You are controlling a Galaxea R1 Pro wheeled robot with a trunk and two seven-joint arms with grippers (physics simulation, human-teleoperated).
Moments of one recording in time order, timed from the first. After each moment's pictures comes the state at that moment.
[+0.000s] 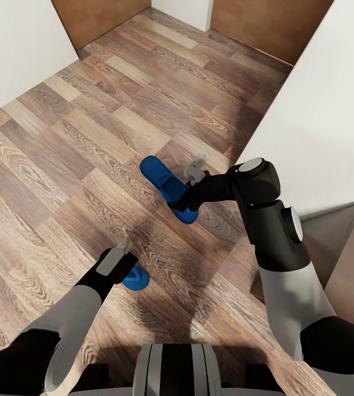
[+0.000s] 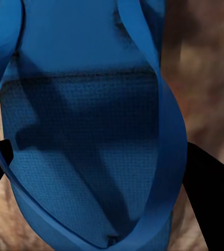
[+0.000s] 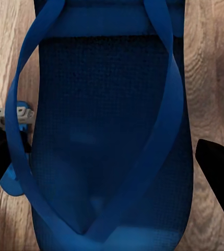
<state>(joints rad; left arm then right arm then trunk) -0.95 -0.08 -0.08 -0.53 1.14 0.29 0.73 -1.11 0.11 0.29 -1.61 0.83 1.04 1.28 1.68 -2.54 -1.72</state>
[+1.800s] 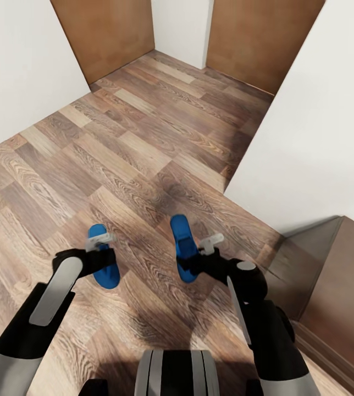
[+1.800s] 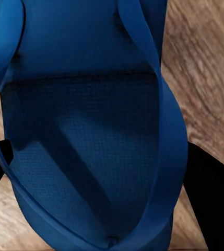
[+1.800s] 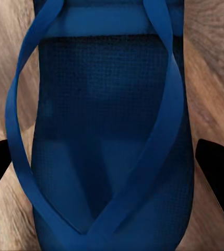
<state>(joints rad) -0.60 0.18 -0.25 -1.61 1.12 0.91 0.98 -0.50 0.17 0.16 -1.59 0.24 0.82 0.45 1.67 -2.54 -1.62</state>
